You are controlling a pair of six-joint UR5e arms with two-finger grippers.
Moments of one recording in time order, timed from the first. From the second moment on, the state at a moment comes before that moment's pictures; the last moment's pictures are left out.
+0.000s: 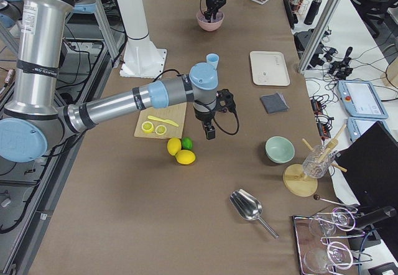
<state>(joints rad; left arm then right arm) -0.69 -1.65 -1.93 -1.83 -1.95 -0.45 1.39 -1.77 2.10 -1.64 2.41 -0.06</state>
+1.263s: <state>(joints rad) -0.73 -1.79 -2.02 -1.74 -2.06 -0.57 1.39 -1.76 2.10 -1.64 2.43 -0.04</state>
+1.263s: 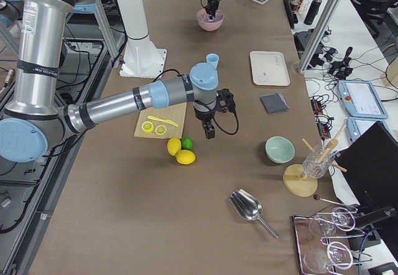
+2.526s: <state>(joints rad) -0.50 -2.40 -1.60 -1.69 -1.86 -1.09 0.97 -1.41 1.97 -1.63 2.26 0.45</state>
